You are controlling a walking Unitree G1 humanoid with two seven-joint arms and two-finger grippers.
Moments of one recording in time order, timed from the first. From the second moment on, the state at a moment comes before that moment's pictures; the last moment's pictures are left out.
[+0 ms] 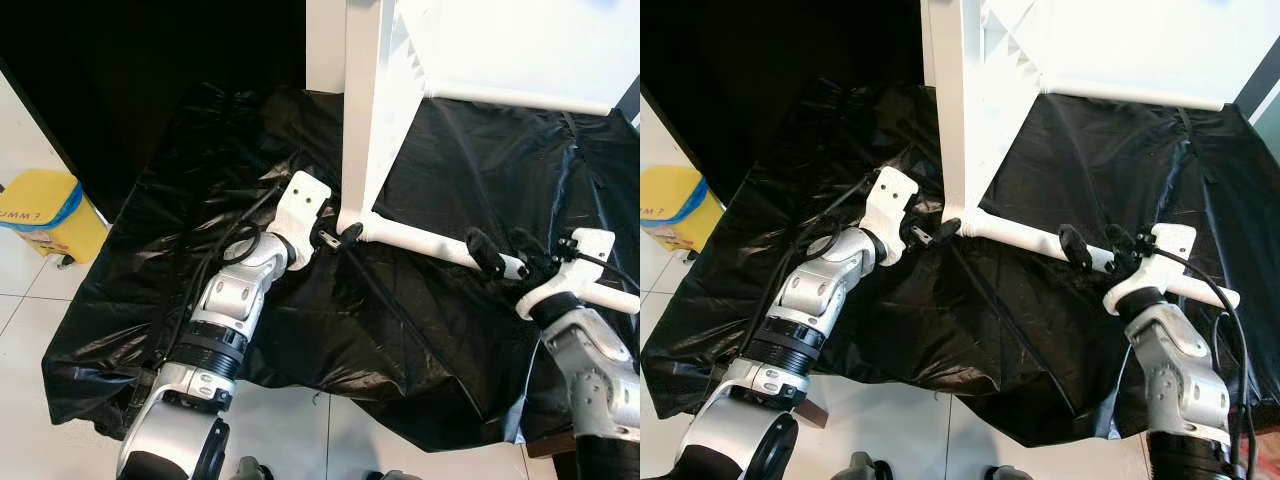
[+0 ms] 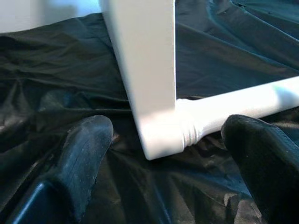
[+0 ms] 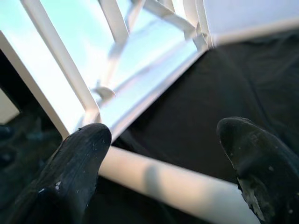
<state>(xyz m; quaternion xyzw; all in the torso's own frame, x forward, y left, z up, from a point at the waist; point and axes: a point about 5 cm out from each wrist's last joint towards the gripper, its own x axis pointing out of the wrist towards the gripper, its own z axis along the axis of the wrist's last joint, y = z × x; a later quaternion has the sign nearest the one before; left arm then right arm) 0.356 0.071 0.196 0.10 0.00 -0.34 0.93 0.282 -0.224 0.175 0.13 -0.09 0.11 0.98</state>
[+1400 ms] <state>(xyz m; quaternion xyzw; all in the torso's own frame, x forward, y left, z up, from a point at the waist) 0.385 0.038 0.252 0.06 -0.05 -0.36 0.93 0.316 -0.211 0.209 0.15 -0.17 0.09 0.97</state>
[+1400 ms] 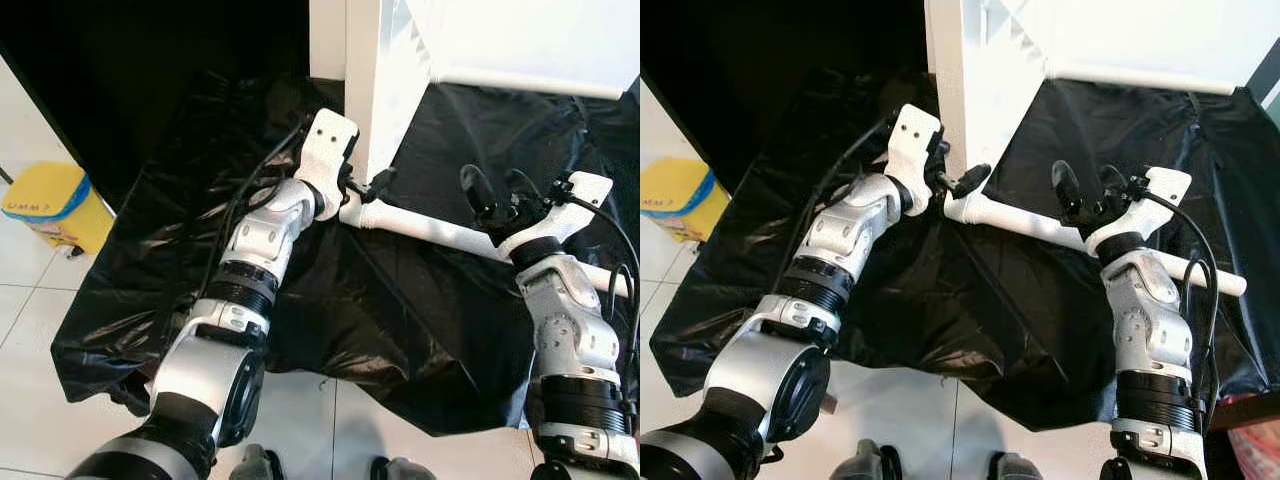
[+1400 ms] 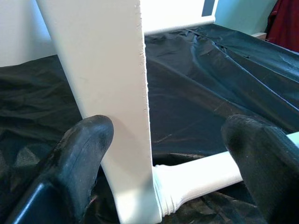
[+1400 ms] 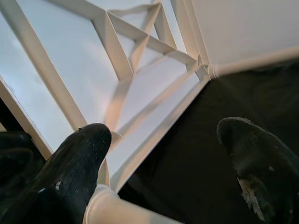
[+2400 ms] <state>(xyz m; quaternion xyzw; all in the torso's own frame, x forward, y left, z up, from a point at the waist) 0.386 0.051 0.248 0.08 -0.01 -0.33 0.94 0.323 -0.211 0.210 0.15 -0.17 0.09 0.97</state>
